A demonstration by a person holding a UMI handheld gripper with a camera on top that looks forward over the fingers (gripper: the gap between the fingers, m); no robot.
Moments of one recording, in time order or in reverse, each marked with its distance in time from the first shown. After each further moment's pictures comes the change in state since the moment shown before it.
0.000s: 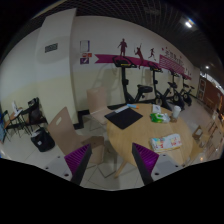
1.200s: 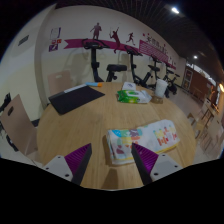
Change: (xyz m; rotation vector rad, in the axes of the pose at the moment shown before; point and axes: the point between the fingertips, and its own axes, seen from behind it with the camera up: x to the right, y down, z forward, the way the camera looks) arm 0.286 0.131 0.283 -0.080 0.200 0.058
